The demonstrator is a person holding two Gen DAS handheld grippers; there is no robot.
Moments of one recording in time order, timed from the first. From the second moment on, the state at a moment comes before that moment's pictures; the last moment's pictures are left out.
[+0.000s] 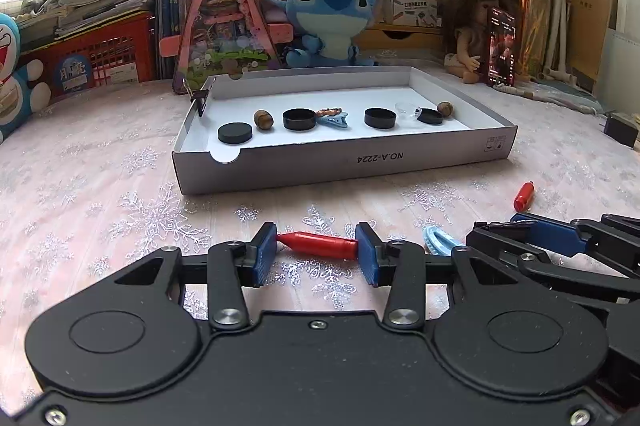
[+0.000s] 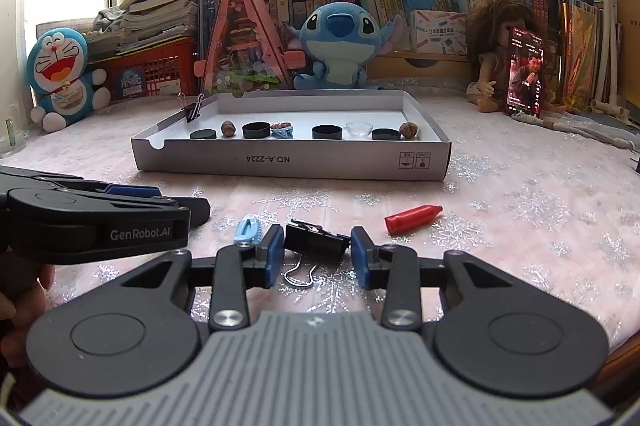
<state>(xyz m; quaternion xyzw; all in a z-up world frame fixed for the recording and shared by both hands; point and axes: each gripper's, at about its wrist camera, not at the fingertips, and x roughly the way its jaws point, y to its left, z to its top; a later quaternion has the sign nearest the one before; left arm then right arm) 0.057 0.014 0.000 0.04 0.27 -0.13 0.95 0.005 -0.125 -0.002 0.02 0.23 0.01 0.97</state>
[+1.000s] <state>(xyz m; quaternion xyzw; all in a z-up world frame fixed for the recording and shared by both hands) 0.061 0.020 0.024 0.02 0.26 -0.12 0.96 0.019 -0.150 0.022 0.05 0.21 -0.01 0.98</state>
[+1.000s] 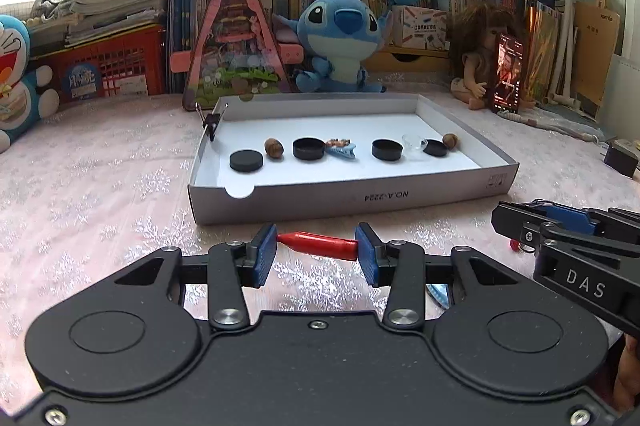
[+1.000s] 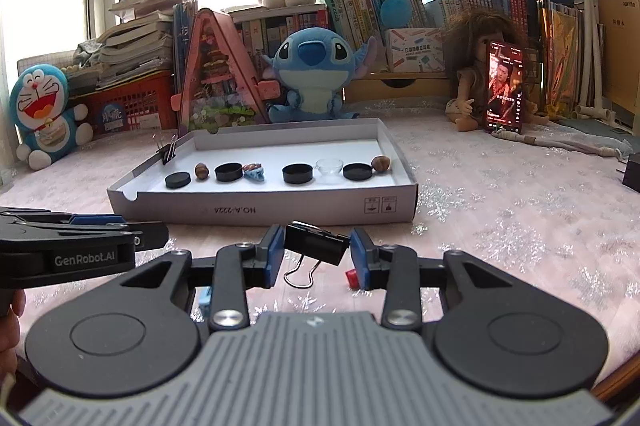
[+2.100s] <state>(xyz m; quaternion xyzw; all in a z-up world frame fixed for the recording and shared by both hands) 0.134 0.015 0.062 -0.01 0.25 -0.12 0.96 0.072 -0.186 0.052 0.08 0.21 0.00 0.98</state>
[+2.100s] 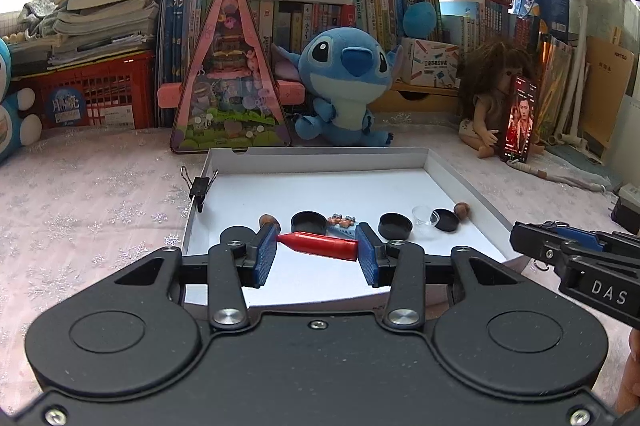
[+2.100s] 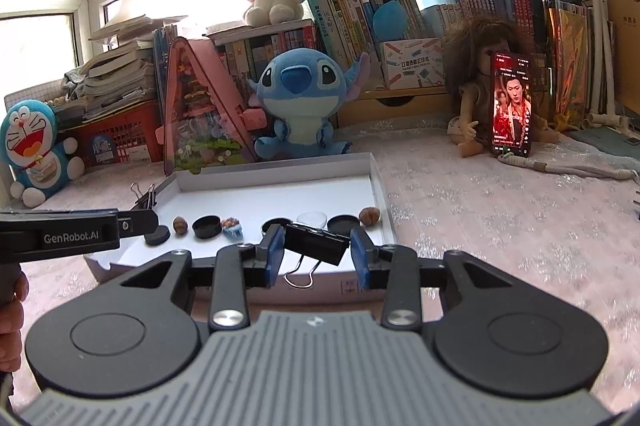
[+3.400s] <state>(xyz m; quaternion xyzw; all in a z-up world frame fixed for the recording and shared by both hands) 0.204 0.031 0.045 -0.05 0.34 -0.11 0.93 0.150 -0.208 0.040 0.11 0.30 0.02 0.95</state>
